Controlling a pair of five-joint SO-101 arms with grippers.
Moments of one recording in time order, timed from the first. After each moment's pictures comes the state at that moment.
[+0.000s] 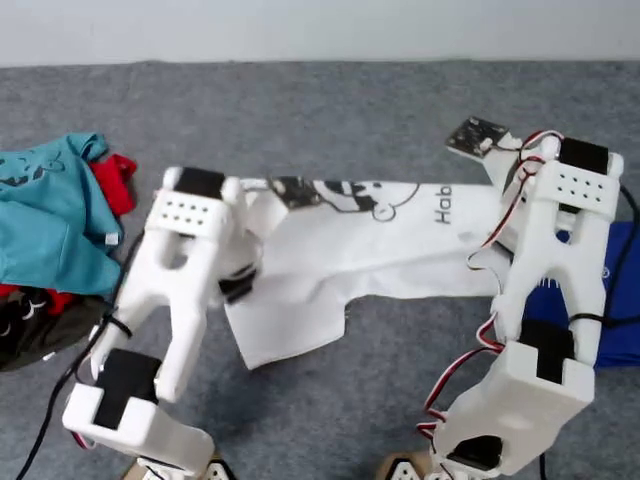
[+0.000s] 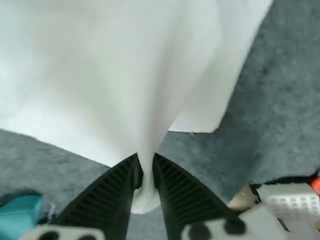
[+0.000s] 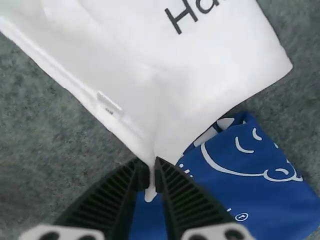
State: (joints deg) left arm 9.4 4.1 11.6 98.9 -33.5; right arm 15.3 14.9 -13.5 88.3 65.0
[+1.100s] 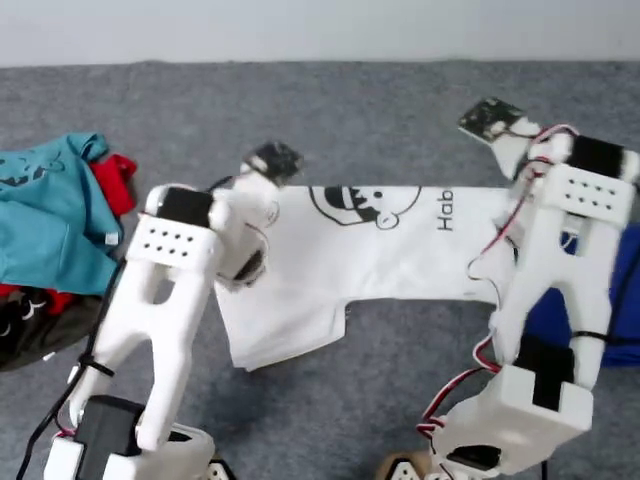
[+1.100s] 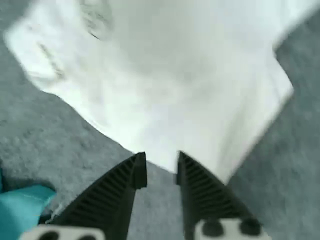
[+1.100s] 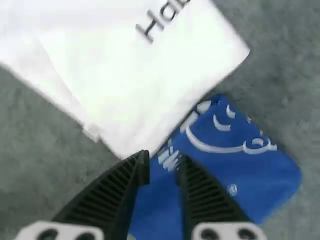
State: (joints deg) left arm 9.5 -9.4 17.2 83.6 -14.4; right arm 13.2 8.6 -13.5 88.1 54.5
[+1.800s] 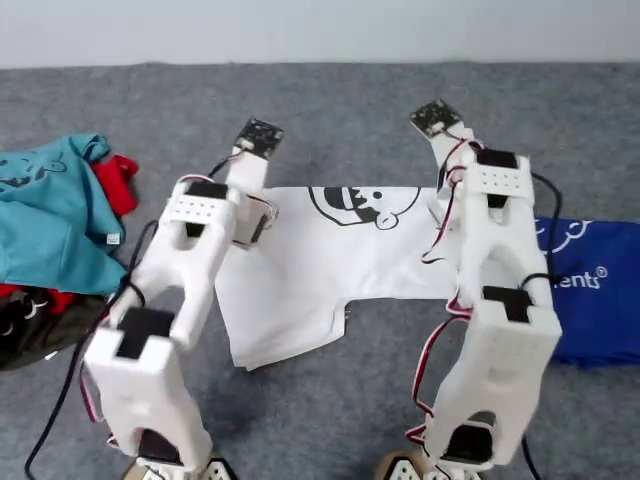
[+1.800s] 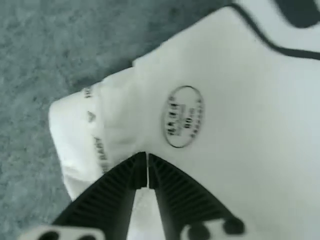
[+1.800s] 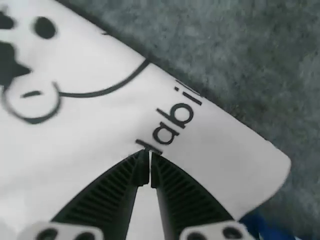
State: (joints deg) left arm 3.6 23.7 7.3 55.2 -6.8; right arm 4.9 33.2 -13.5 59.9 36.4
